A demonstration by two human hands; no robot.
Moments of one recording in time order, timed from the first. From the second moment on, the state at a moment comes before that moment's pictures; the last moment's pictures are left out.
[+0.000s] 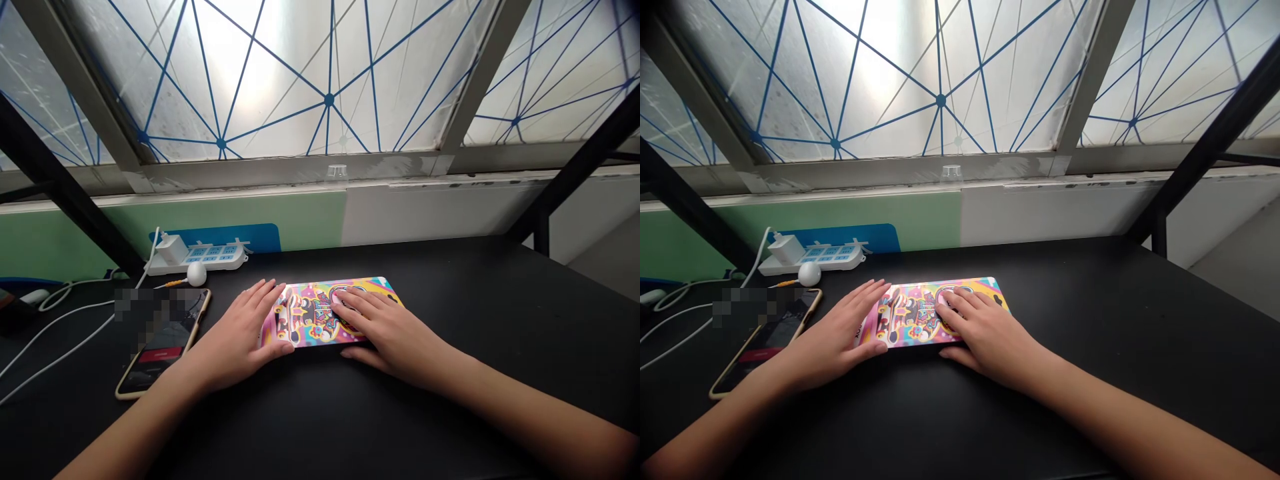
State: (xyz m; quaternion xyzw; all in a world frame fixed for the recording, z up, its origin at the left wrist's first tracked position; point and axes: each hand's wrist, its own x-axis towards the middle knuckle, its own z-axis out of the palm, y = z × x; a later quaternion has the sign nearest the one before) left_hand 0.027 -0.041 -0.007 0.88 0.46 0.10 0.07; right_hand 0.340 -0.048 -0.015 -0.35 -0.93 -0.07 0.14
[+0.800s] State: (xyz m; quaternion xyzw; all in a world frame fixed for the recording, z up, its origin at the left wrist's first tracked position) left_hand 0.030 -0.038 -0.005 0.88 0.46 0.12 0.09; right_hand 0.247 -0.040 -0.012 -0.33 -0.94 -0.01 0.10
